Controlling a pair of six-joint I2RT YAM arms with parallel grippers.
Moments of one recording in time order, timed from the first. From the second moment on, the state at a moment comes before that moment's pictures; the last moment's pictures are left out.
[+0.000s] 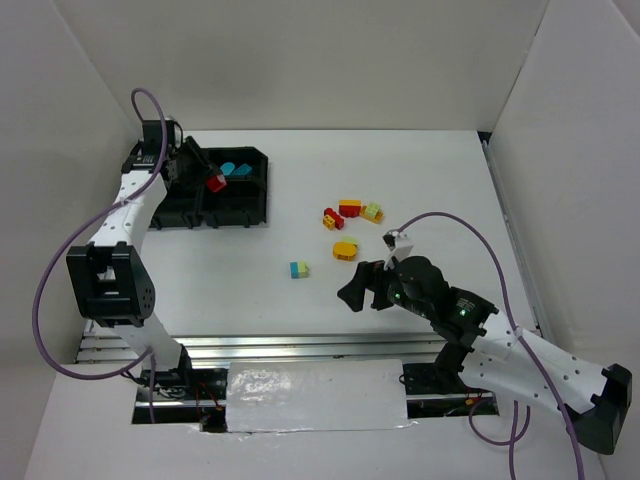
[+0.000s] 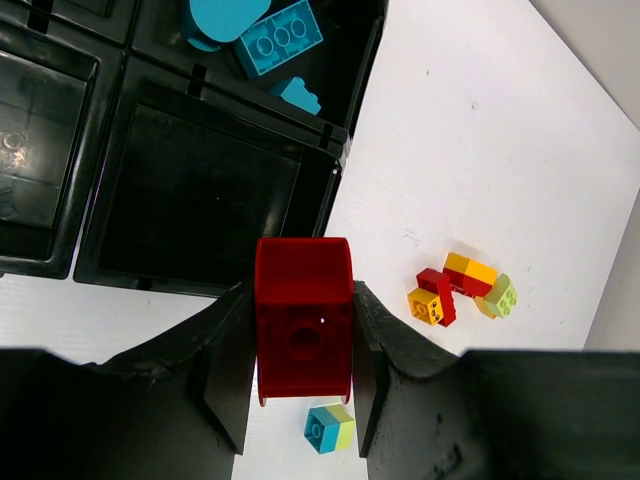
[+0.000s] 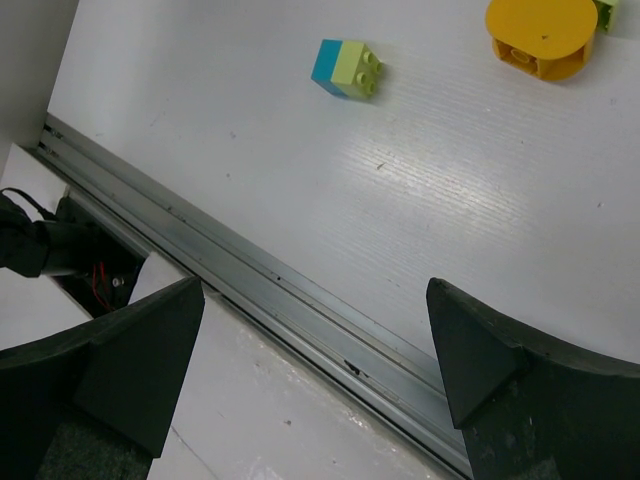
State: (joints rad) left arm 0.05 1.70 1.52 -0.55 0.21 -0.64; right arm 0.87 0.70 0.58 -0.36 0.07 0.65
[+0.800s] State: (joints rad) left arm 0.05 1.70 1.52 -0.54 0.21 -0.64; right arm 0.87 0.69 0.58 -0.37 0.07 0.65
